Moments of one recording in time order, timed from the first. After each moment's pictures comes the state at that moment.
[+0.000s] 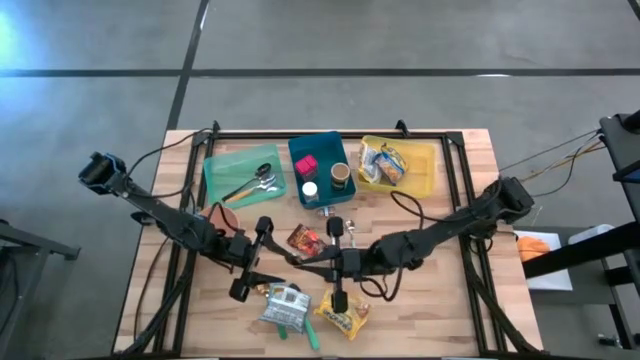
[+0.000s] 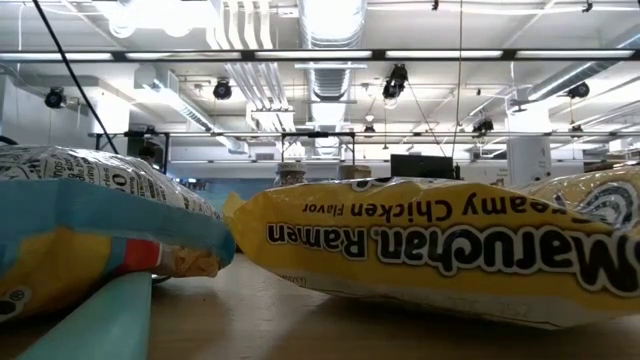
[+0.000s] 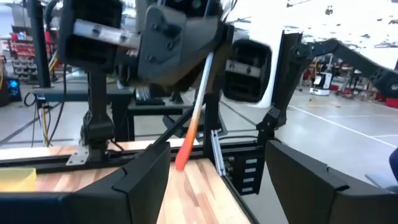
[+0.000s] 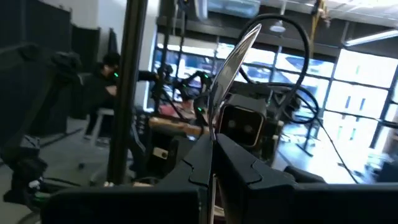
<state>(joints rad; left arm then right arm) -0.53 1.16 0.65 0.59 -0.22 -0.05 0.42 1.76 1.31 0.67 0.32 -0.20</state>
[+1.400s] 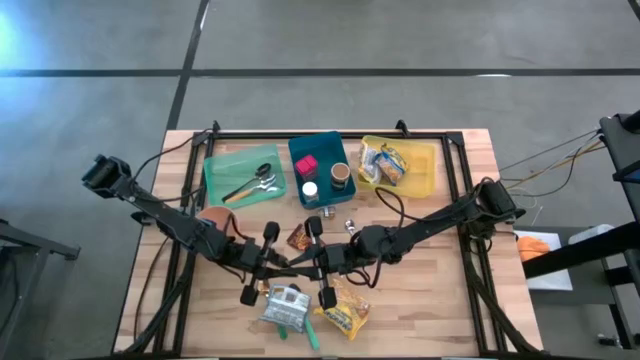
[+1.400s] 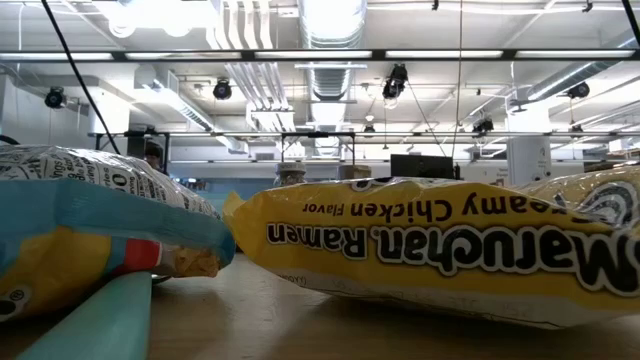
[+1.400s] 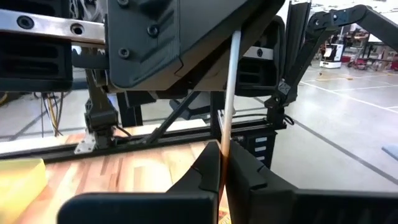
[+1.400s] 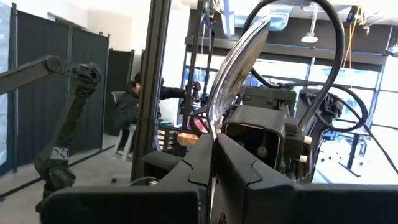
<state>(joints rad) -0.52 1.25 0.71 0.51 -0.23 -0.01 0.34 1.88 1.37 0.79 0.10 -0.13</state>
